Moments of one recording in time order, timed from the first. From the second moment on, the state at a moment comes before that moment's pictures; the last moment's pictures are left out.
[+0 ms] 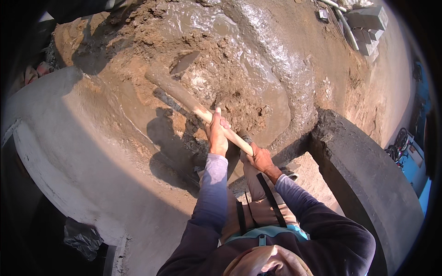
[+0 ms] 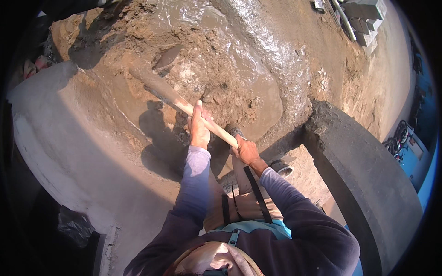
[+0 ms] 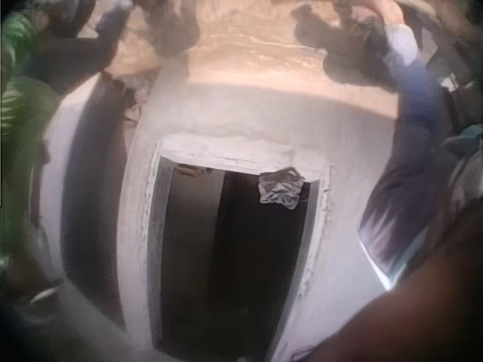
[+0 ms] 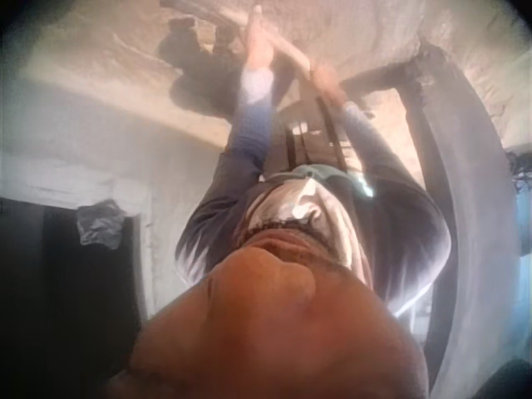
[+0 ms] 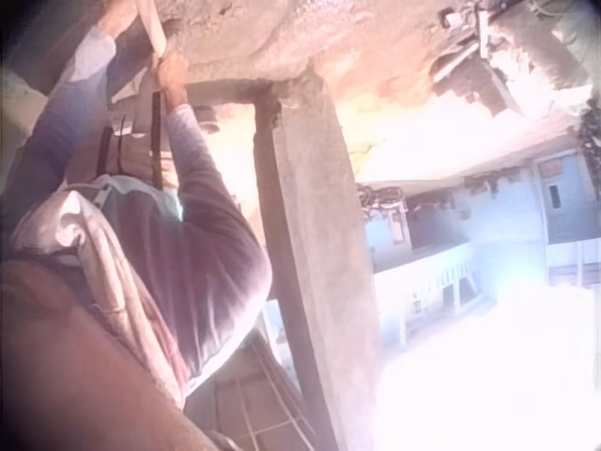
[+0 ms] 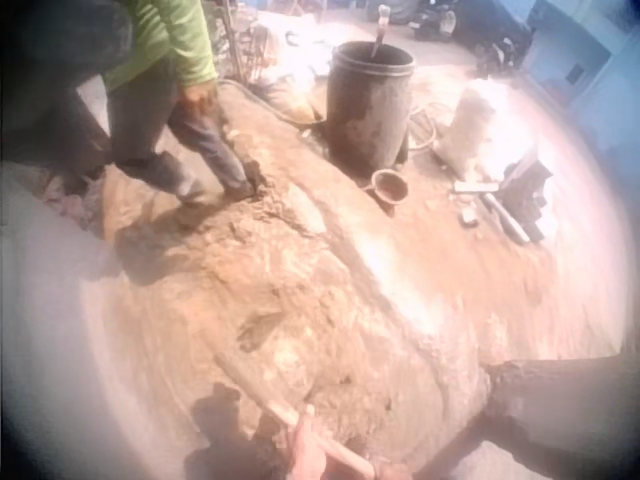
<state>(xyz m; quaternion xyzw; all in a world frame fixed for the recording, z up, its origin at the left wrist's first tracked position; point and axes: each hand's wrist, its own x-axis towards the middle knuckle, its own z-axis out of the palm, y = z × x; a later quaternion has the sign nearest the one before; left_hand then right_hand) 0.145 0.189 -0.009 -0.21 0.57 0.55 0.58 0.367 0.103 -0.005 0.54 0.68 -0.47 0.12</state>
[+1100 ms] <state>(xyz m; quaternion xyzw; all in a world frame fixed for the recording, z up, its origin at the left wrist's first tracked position) -0.099 0.240 -0.138 0.21 0.77 0.15 0.59 0.027 0.127 -0.008 0.58 0.17 -0.79 -0.07</state>
